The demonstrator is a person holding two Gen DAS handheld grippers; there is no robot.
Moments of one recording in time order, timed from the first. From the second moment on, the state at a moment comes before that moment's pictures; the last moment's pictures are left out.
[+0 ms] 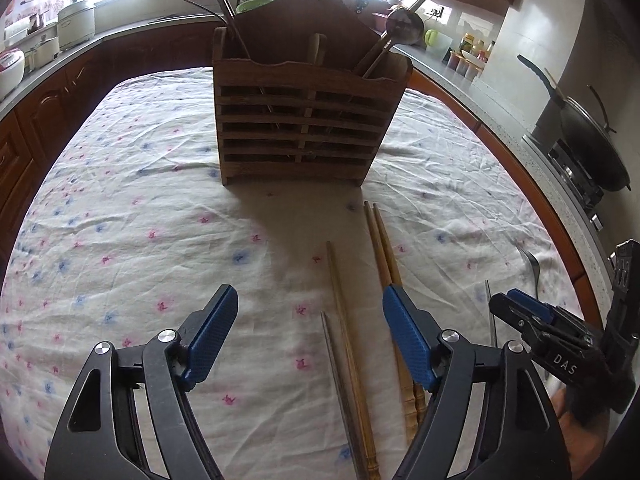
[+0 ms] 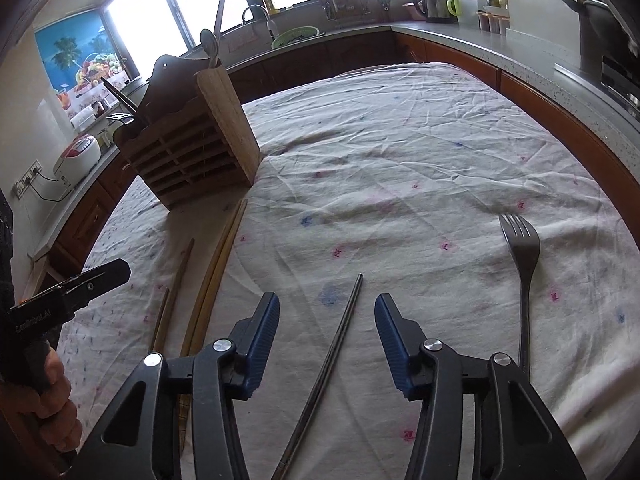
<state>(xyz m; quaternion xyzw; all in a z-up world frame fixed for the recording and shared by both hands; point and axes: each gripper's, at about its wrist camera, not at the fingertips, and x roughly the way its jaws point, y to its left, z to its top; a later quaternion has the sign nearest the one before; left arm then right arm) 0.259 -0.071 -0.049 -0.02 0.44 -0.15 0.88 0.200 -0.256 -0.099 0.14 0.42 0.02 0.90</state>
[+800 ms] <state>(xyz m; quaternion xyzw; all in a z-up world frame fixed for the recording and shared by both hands) 0.296 -0.108 -0.070 0.01 0.47 -0.18 0.86 0.225 -0.255 -0.111 0.10 0.45 0.00 0.89</state>
